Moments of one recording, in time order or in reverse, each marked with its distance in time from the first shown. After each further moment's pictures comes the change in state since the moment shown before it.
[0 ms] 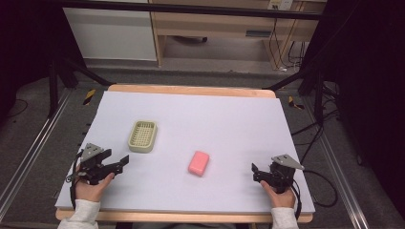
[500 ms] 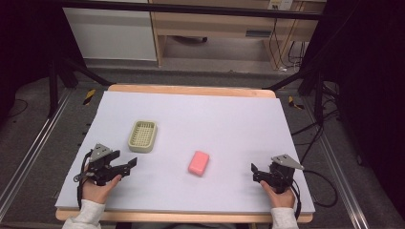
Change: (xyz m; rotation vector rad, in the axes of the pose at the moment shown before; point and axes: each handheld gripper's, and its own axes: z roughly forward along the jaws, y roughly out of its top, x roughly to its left) left arm -0.020 0.002 0.007 0.026 -0.053 0.038; right arm 0.001 0.000 0.001 0.002 0.010 0.001
